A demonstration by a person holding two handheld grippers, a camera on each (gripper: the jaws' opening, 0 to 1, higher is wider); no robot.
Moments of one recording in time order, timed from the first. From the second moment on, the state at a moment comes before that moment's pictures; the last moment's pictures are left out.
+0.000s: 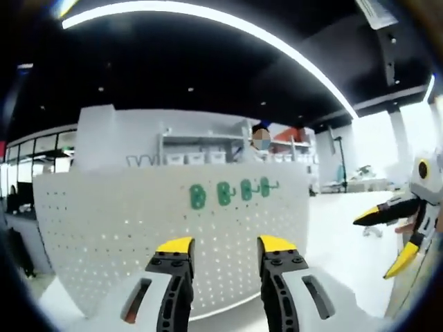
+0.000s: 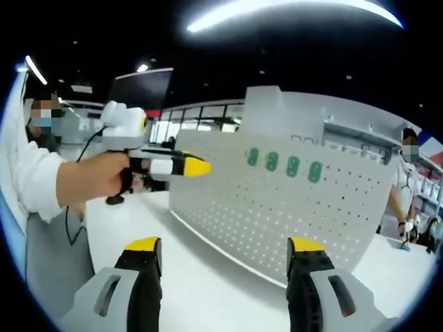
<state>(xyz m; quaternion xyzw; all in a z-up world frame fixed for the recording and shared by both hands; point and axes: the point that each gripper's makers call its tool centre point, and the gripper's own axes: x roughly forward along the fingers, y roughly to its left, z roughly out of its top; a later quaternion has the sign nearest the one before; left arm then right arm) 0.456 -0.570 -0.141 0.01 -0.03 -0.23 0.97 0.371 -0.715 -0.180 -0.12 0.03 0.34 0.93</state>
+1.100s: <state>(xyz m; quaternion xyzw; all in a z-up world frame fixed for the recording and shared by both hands) 0.388 -0.551 -0.175 0.00 -0.01 -0.32 0.95 0.378 -0.748 -0.162 -0.08 0.00 0.29 0.95</state>
